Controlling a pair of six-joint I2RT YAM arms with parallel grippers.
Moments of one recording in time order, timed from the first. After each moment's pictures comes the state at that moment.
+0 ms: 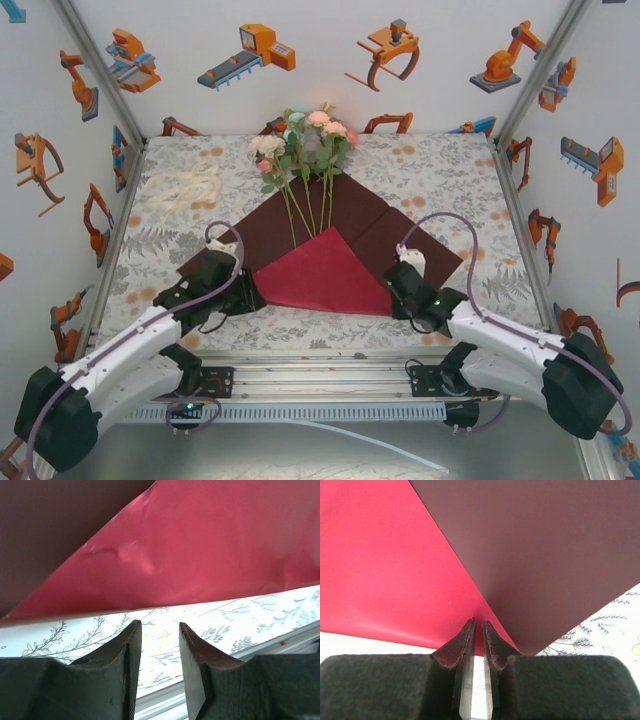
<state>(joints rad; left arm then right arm) -0.61 0.89 0.42 -0.41 0.05 -0.65 0.76 0.99 0.39 -0.42 0.28 0.60</state>
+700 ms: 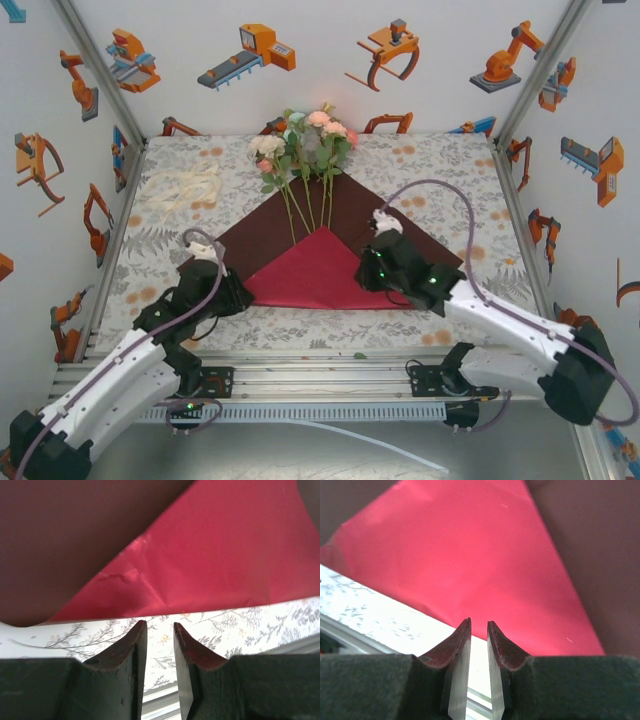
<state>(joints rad) -0.61 0.62 0.43 -0.52 -0.12 -0.71 0.84 1.13 0.76 -0.35 0.09 0.59</state>
